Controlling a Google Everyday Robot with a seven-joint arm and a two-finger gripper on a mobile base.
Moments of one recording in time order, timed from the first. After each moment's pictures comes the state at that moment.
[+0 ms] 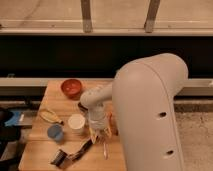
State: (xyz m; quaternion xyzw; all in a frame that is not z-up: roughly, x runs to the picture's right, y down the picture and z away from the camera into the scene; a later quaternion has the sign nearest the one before) arm -0.016 0.259 0.772 -0.38 0.33 0.50 0.70
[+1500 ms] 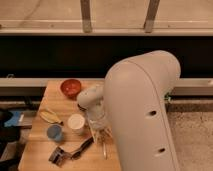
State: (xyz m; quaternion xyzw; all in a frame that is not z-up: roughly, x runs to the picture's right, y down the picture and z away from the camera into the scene) arm 0.001 0.261 0.763 -0.36 0.39 0.50 0.69
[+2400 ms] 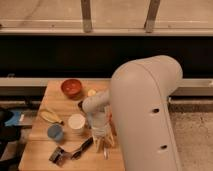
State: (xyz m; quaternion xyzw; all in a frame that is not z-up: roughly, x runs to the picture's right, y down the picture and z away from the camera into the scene) arm -0.006 0.299 0.764 -0.39 0.39 0.51 0.66
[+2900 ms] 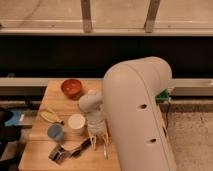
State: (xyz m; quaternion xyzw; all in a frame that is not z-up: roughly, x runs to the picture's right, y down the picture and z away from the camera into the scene) arm -0.021 0.292 0.785 -0.40 0.39 0.50 0.67
